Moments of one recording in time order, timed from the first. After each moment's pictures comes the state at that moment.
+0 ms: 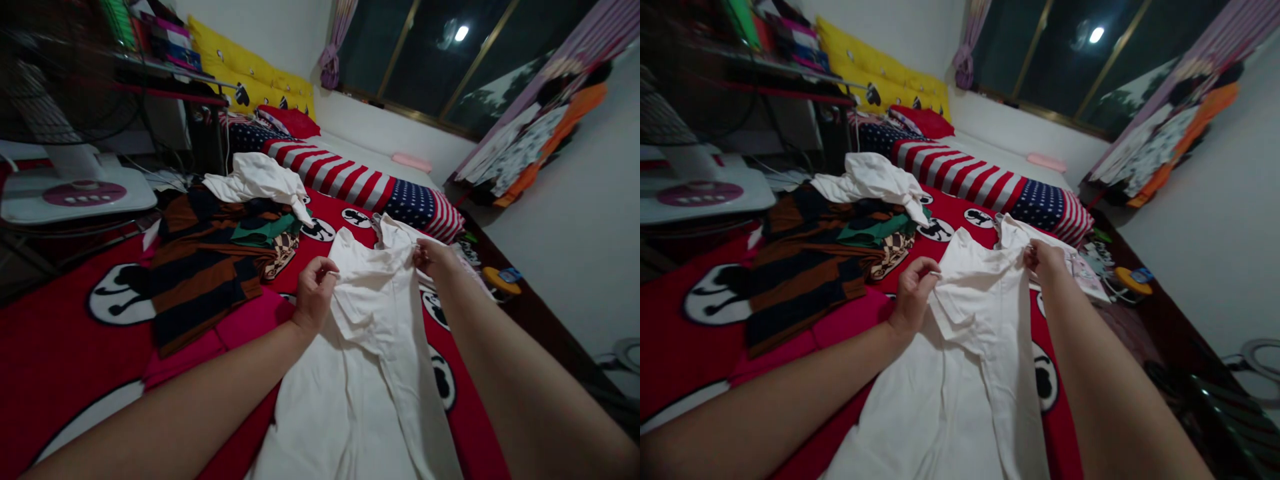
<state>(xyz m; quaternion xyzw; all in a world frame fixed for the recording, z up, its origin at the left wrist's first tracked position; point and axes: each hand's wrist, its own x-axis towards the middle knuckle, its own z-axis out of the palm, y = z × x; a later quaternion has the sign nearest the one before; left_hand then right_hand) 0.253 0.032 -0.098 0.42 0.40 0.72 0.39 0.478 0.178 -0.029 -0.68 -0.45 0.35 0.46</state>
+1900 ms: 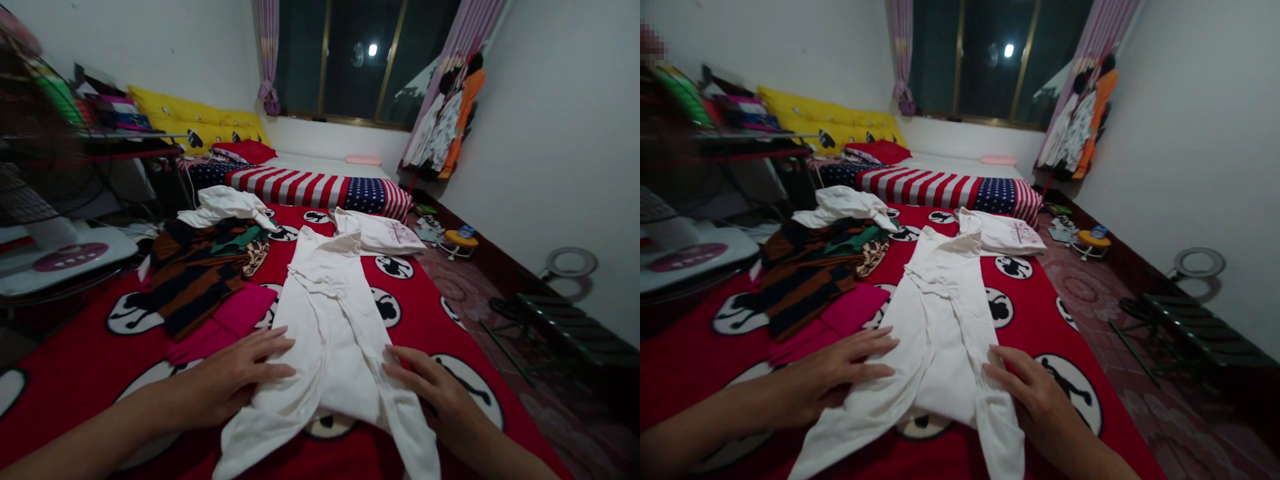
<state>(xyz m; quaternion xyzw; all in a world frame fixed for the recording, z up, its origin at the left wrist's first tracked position) 0.139 -0.126 -0.088 0.95 0.22 0.14 0.19 0.542 -0.190 -0.120 -0.43 -0.87 0.02 0.22</state>
